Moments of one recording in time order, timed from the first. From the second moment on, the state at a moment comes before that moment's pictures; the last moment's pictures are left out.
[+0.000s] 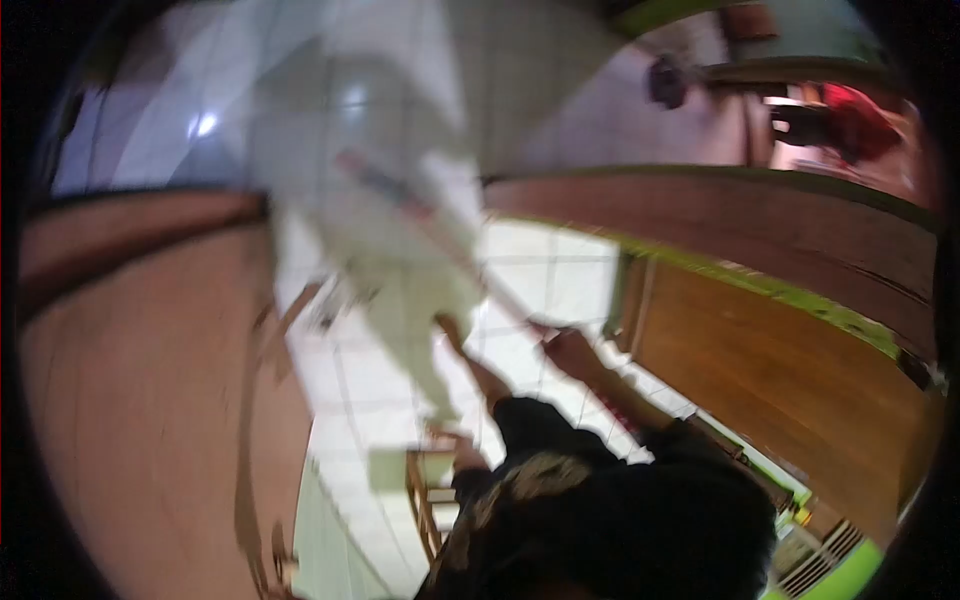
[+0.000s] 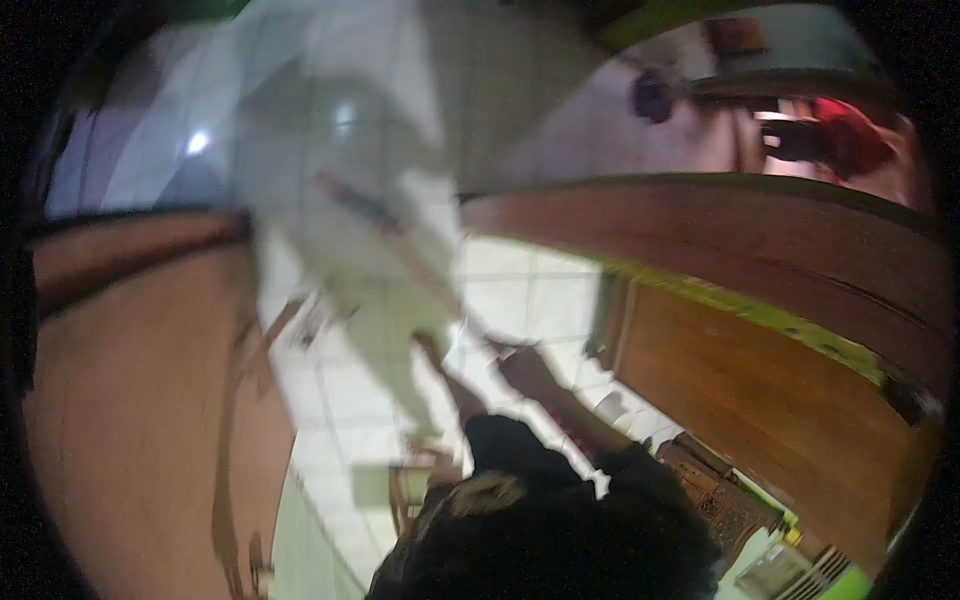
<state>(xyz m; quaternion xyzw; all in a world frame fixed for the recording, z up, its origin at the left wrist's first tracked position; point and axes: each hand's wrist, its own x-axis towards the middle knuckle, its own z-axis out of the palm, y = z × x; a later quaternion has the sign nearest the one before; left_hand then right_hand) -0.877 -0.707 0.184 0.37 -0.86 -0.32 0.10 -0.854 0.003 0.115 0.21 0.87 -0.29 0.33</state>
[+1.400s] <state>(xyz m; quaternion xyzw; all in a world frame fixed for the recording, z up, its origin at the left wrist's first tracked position) -0.779 -0.735 0.195 0.22 -0.90 -0.26 0.28 -0.900 -0.329 0.035 -0.31 0.90 -0.03 0.31</state>
